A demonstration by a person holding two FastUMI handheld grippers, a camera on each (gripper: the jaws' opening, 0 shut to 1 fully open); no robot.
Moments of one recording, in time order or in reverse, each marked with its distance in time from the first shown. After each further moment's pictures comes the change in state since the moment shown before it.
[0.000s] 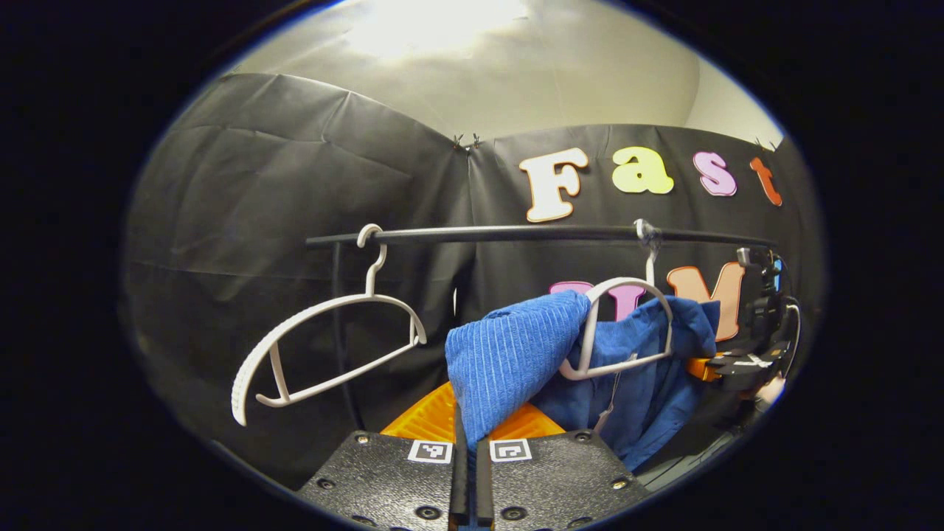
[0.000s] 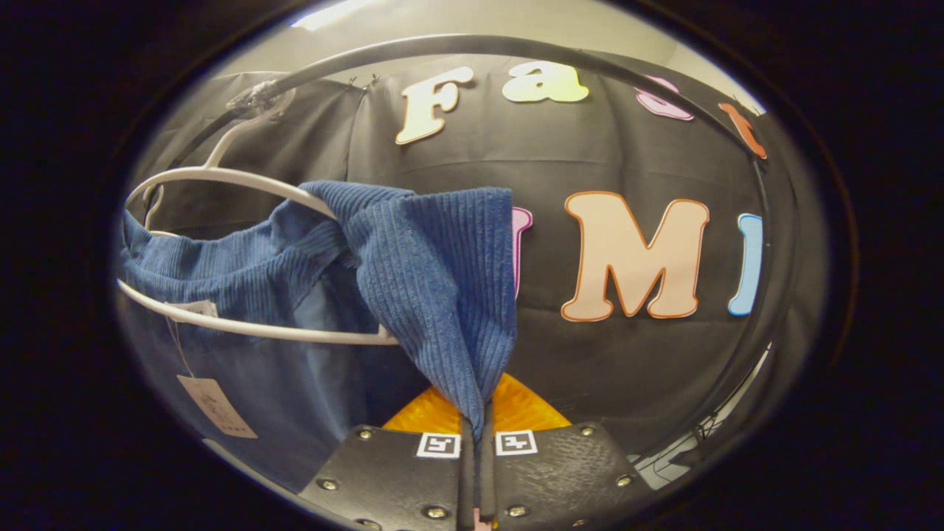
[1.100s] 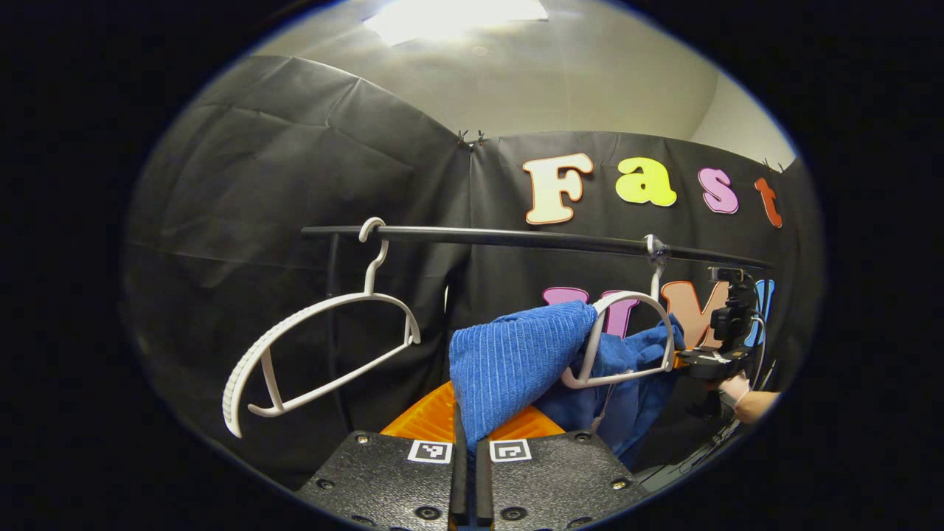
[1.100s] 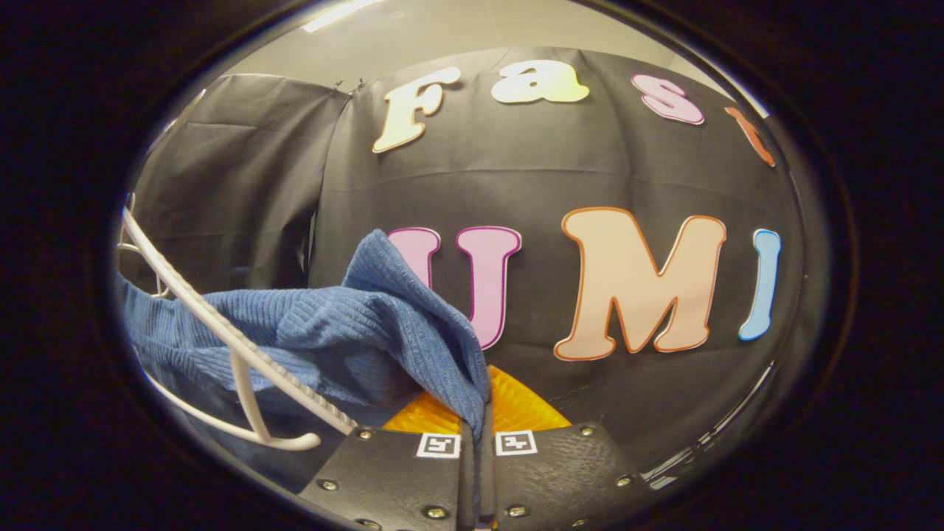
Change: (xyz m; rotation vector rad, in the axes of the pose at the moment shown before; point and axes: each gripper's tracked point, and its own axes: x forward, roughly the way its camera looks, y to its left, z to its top) left arm 0.014 0.009 -0.004 -0.058 0.033 -0.034; right arm 0.099 -0.020 0.021 -0.010 -0.064 -0.022
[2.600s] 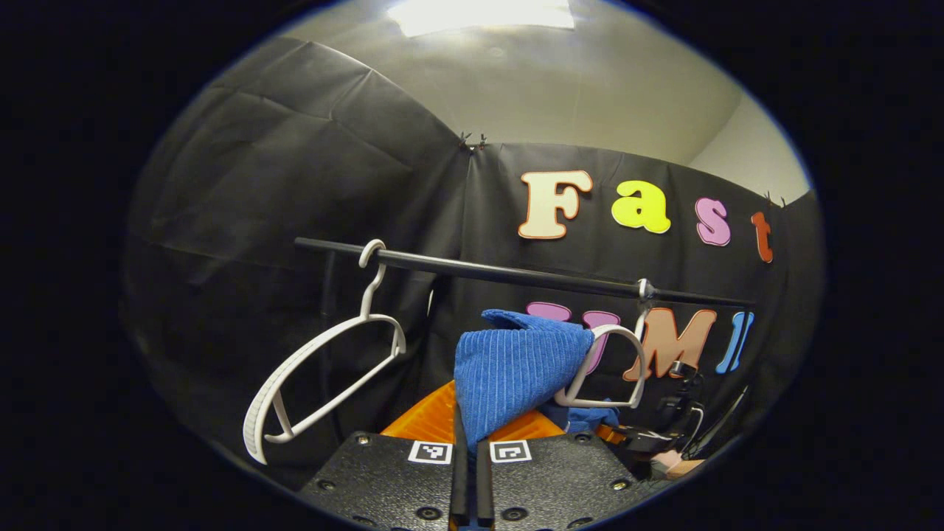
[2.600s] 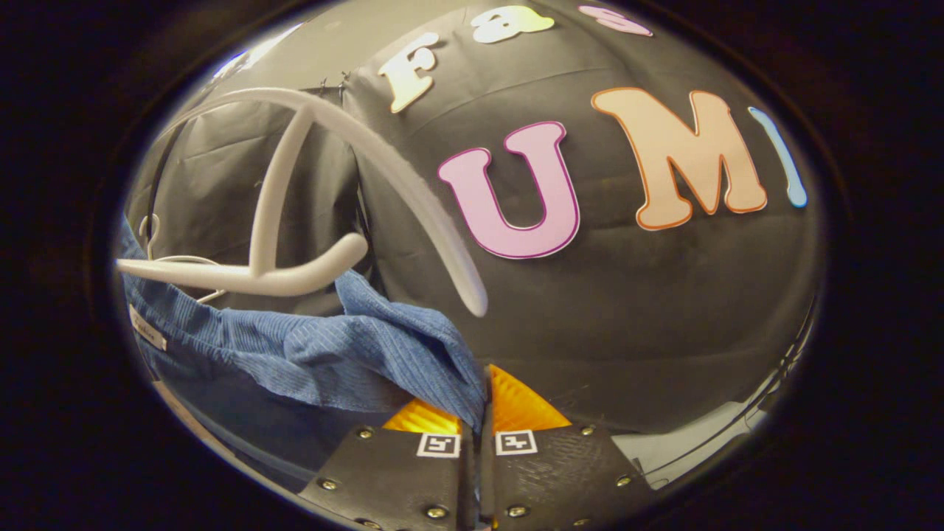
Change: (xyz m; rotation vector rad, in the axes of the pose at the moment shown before) left arm -0.007 0.001 0.040 -0.115 0.038 -0.089; right arm -0.046 0.095 -0.114 0.281 0.210 0.240
